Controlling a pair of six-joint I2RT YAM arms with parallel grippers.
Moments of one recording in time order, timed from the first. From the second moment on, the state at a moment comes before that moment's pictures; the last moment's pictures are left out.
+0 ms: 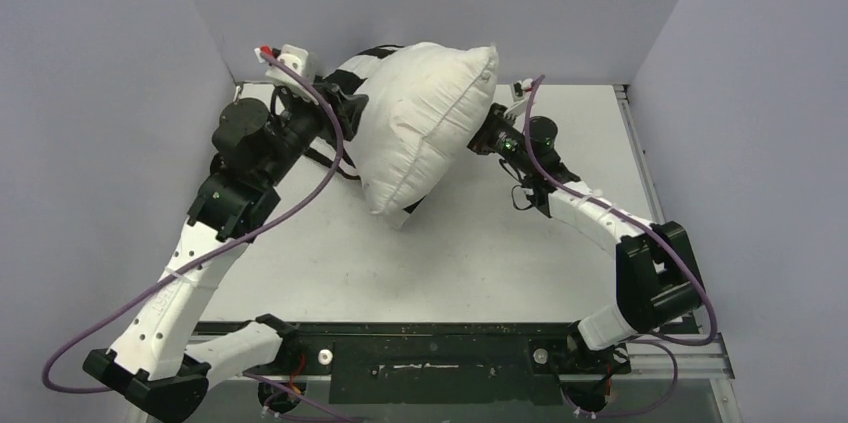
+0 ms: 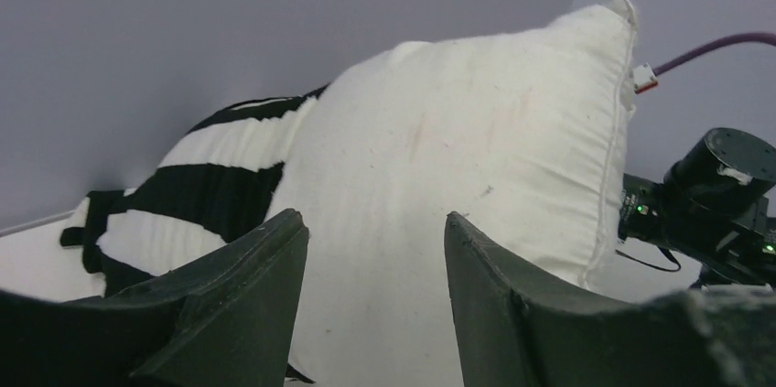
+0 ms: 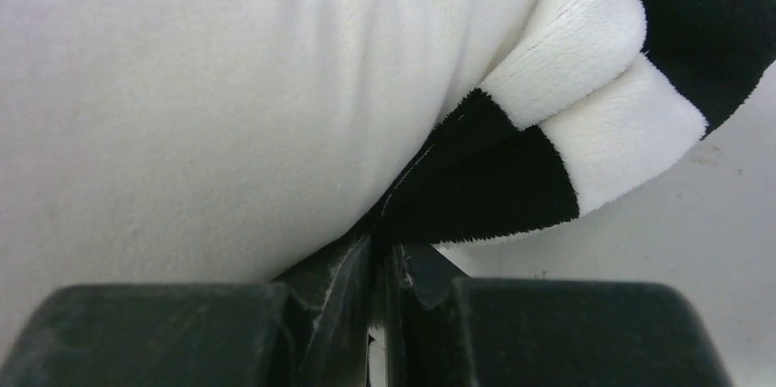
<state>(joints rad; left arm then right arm) -0.50 1.06 1.30 -0.18 0.03 -0.13 0.40 1.53 0.93 0.59 -0.36 0.77</state>
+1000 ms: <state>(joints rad) -0.18 1.41 1.31 -0.29 0.32 -0.39 0.28 1.40 0.96 0.33 -0.50 0.64</state>
